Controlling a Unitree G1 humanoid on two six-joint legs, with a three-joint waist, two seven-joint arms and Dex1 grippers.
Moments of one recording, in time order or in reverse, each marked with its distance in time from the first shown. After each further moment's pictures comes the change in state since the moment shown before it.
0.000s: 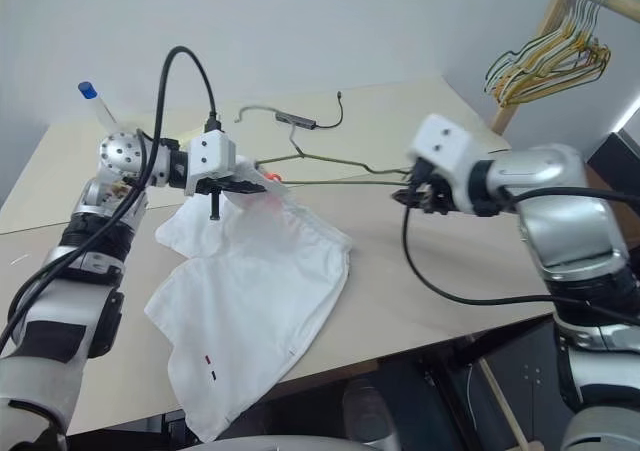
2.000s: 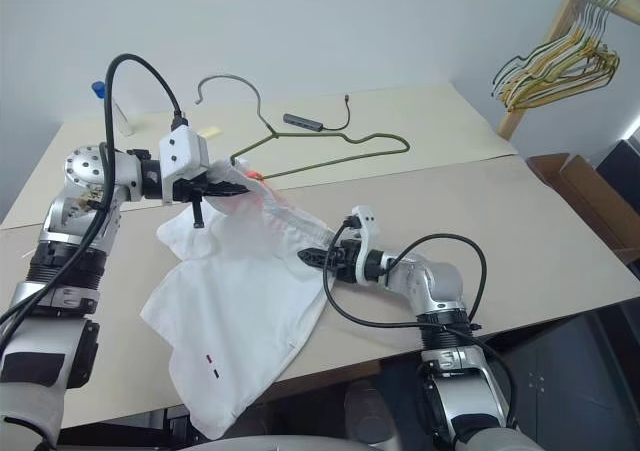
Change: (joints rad) left arm 0.160 0.072 0.057 -0.328 -0.088 0.271 0.056; right arm 0.134 0.720 -0.040 0.424 0.340 0.078 -0.257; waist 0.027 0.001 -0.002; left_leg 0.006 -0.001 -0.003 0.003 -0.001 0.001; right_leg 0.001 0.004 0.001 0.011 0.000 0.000
